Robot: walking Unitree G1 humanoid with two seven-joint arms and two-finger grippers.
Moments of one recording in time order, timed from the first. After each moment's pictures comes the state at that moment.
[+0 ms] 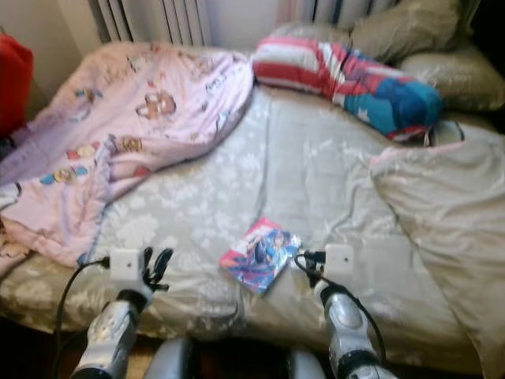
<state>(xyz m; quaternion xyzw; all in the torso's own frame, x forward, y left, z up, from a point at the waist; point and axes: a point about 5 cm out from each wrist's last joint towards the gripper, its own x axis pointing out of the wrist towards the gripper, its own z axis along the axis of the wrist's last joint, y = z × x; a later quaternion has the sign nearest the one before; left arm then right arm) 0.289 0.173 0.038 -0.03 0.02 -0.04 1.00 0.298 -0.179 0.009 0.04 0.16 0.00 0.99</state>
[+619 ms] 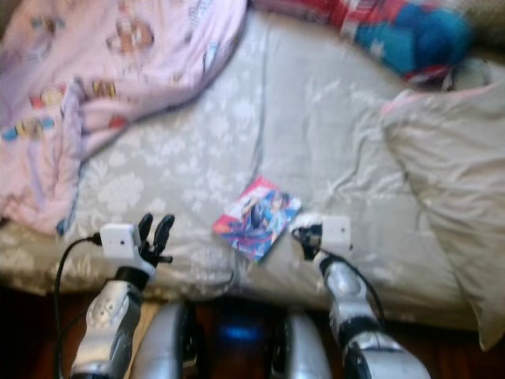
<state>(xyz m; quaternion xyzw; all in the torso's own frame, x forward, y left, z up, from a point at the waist) 0.282 0.159 0.101 -0.06 -0.08 -0.05 0.99 0.333 -0.179 0.044 0.00 0.14 0.01 0.99</state>
